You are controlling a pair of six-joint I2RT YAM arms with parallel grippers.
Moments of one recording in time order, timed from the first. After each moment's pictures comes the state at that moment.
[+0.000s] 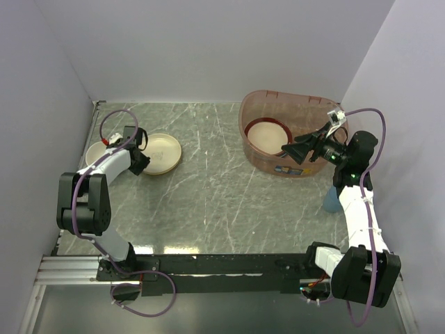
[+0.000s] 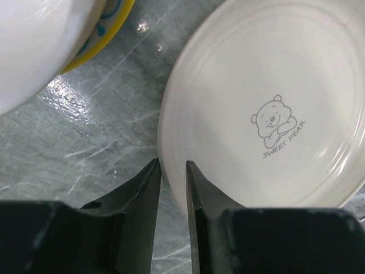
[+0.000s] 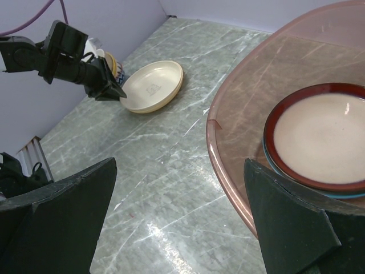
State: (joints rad) left arm -0.06 1.64 1.04 -0.48 -0.30 -0.94; right arm -0.23 1.06 0.80 0.17 -1.08 0.32
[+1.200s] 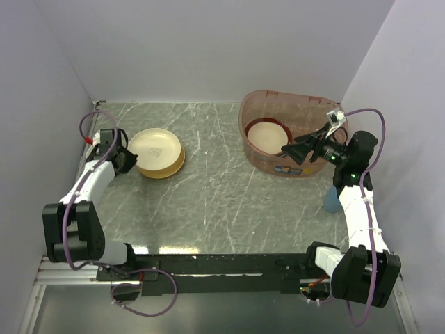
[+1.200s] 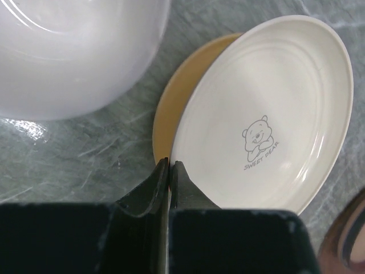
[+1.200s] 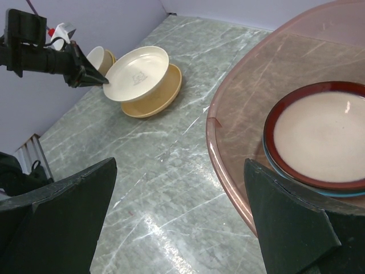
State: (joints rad) left arm 0.07 1.41 0.95 -0.41 -0.13 -0.84; right arm -0.23 1.06 0.80 0.16 -1.08 0.31
